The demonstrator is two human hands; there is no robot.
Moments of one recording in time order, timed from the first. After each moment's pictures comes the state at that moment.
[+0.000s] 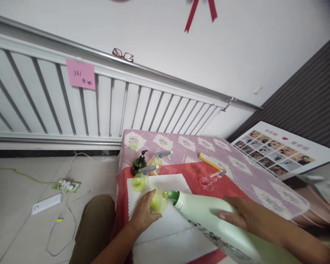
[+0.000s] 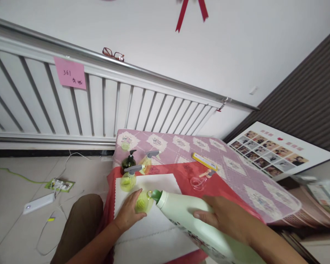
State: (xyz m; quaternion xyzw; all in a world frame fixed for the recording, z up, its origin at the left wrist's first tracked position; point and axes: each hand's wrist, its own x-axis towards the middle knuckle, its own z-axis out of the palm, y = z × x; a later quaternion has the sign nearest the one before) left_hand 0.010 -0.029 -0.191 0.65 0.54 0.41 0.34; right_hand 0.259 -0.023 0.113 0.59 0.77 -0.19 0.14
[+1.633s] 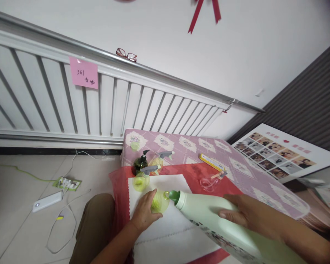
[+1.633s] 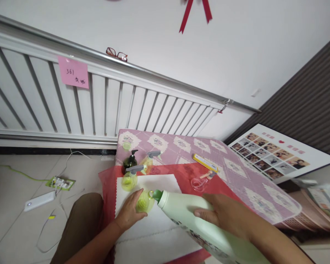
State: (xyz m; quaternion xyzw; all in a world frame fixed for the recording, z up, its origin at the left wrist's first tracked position) left_hand 0.009 -0.029 -0.191 0.64 0.54 0.41 0.36; right_hand 0.245 -0.021 0.127 0.58 0.79 -0.15 0.12
